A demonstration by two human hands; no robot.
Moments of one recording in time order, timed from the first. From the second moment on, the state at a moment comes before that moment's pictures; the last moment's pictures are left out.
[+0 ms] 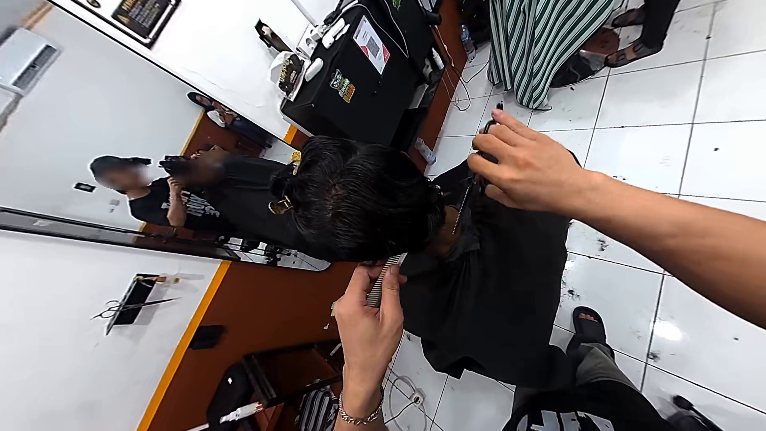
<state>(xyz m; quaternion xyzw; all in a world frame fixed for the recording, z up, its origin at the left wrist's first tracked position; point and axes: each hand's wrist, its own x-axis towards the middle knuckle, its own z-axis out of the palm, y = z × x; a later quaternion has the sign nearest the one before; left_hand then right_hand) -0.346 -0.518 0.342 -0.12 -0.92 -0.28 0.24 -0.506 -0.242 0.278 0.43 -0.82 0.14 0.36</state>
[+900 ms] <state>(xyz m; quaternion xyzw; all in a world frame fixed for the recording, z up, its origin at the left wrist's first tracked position) -0.346 -0.518 0.359 -0.14 -0.94 -0.22 0.24 -0.483 -0.281 0.300 0.40 -0.80 0.15 0.43</state>
